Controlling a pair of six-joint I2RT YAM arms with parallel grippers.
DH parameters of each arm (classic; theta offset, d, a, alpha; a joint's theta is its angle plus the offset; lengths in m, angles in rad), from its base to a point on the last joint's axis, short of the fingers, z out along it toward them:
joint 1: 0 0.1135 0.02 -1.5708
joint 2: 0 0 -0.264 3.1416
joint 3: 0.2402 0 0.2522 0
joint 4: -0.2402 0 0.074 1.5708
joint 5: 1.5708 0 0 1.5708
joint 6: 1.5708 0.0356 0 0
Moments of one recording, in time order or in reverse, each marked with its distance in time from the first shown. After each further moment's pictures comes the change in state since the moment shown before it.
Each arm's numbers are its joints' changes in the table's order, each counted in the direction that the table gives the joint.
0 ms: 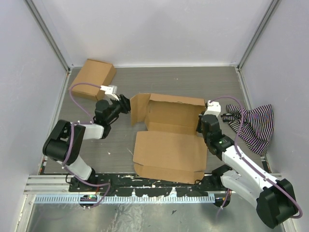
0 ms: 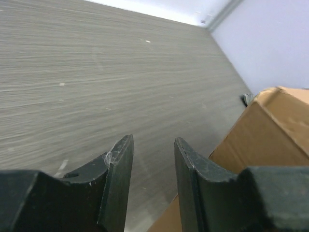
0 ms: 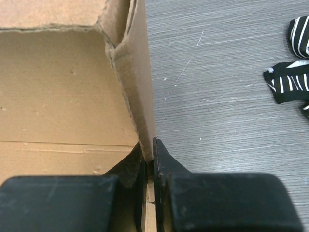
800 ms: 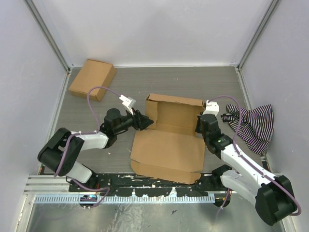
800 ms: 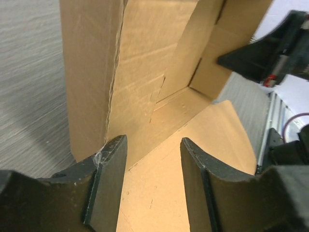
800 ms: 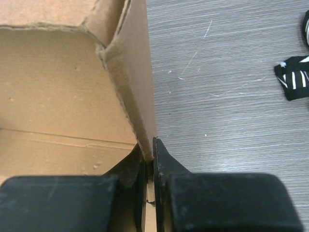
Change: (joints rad) left arm -0.242 -0.166 -0.107 -0.114 0.179 0.059; right arm -0.005 0.045 0.000 0.006 -0.034 -0.001
